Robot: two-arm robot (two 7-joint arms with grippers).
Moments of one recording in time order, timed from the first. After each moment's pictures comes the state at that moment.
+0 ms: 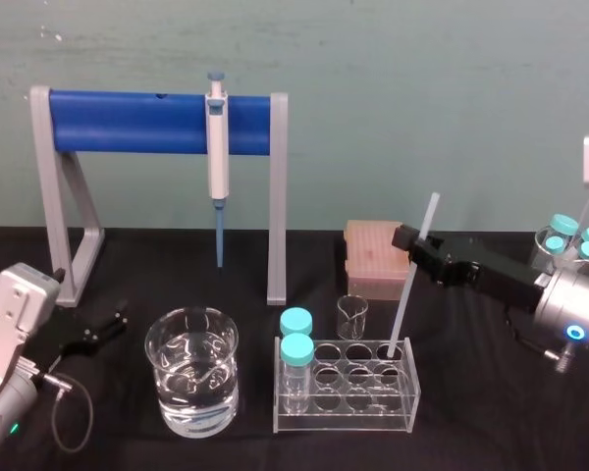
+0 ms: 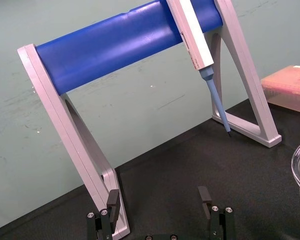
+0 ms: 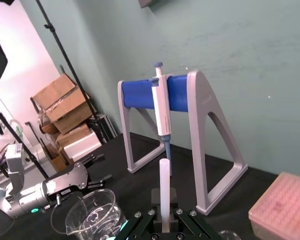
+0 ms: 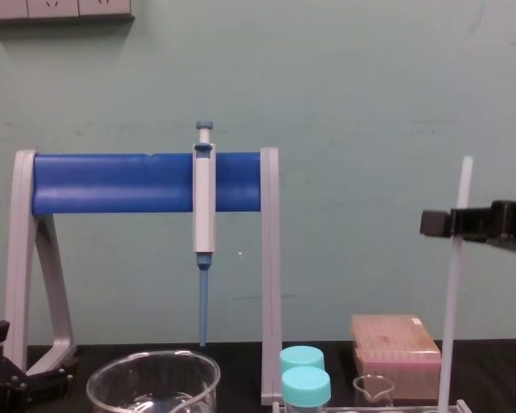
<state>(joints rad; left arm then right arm) -0.20 0.60 0.45 -1.41 -0.25 -0.12 0.03 0.41 0.70 -0.50 -1.52 1.01 0.18 0.52</state>
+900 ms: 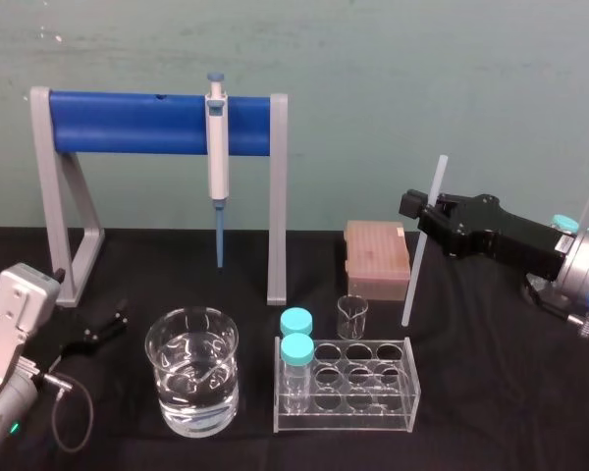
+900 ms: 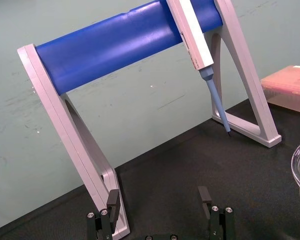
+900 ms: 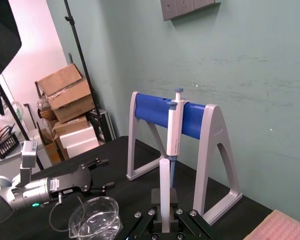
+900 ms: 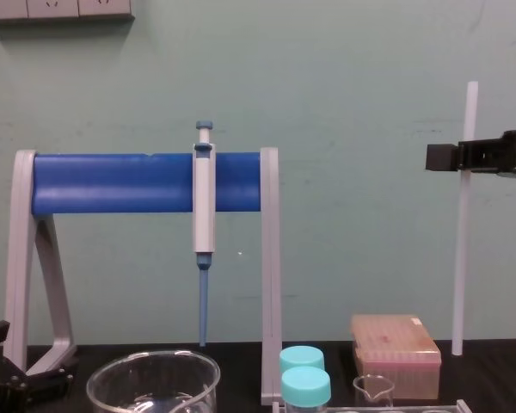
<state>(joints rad) -0.20 0.60 0.45 -1.41 -0.25 -0.12 0.03 0.44 0.76 -0.46 -1.63 0.94 0.20 0.53</state>
